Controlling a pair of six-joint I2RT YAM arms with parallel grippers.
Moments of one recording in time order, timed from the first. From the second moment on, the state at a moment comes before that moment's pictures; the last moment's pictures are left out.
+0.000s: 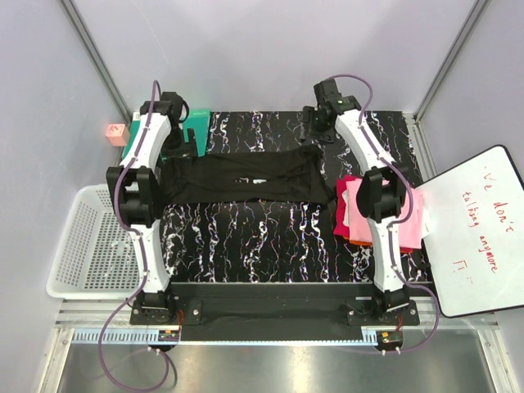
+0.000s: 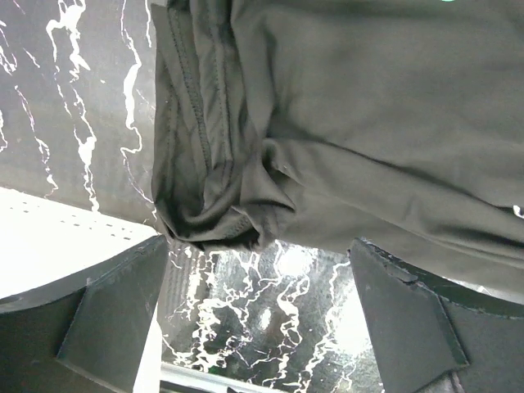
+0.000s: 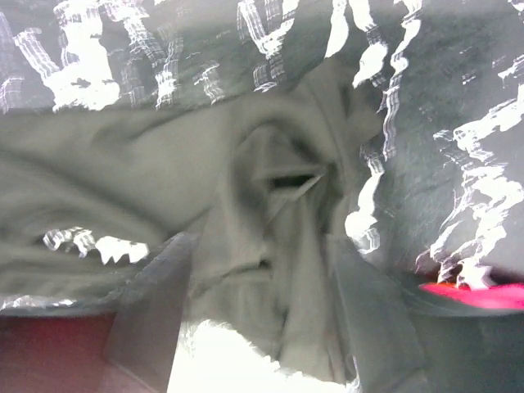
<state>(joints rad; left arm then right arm) -0.04 2.16 2.07 -1.25 -0.17 -0.27 0.30 2.36 2.36 -0.97 0.00 0.35</state>
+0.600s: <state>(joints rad) -0.08 2.15 1.93 -1.22 -0.12 -0.27 0.30 2.17 1.81 -0.85 -0.27 0.40</state>
